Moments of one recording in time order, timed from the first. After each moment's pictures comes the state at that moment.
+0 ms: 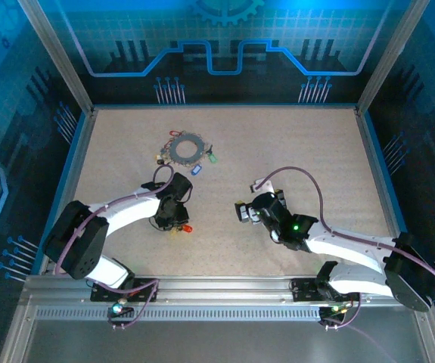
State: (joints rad) left arm -0.53 1.50 0.79 -0.71 0.00 -0.93; right arm 0.90 1.15 0.54 -0.07 0.50 0.36
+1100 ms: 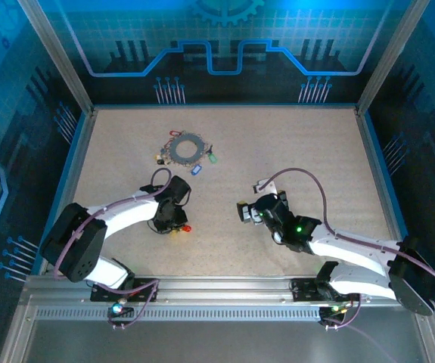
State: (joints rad) left arm -0.53 1.48 0.75 -0.70 0.02 -0.97; right arm 0.89 1.11 0.52 -0.06 0.50 0.38
